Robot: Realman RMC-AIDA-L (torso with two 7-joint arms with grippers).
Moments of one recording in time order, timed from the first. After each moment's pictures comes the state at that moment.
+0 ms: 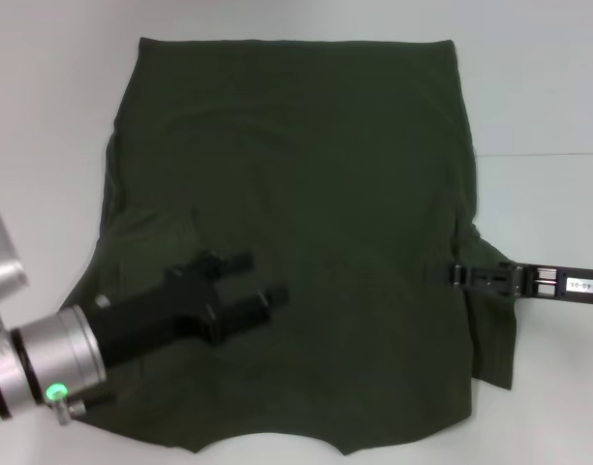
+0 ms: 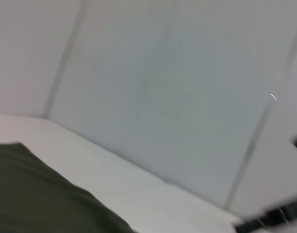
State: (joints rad) left arm -0.50 -2.17 0.66 0.51 1.77 1.45 -1.27; right arm 0.57 2.00 -0.67 -0.57 -1.94 -1.55 1.94
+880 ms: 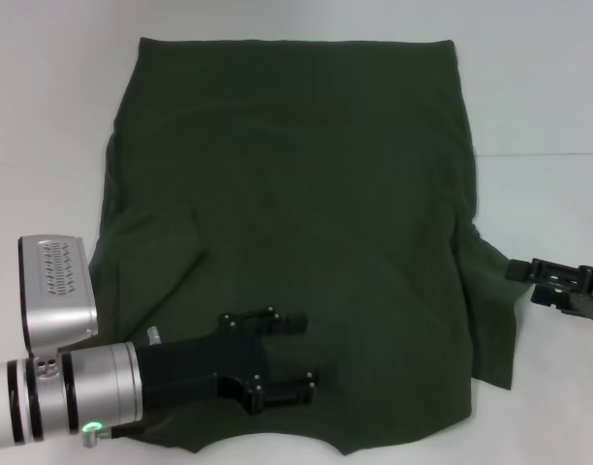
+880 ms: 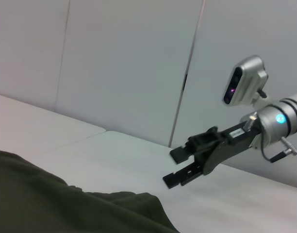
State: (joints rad) left arm -0.52 -2.17 0.84 0.49 1.84 1.44 -1.15; right arm 0.46 1.97 -0.64 -0.55 -1.96 -1.30 2.19
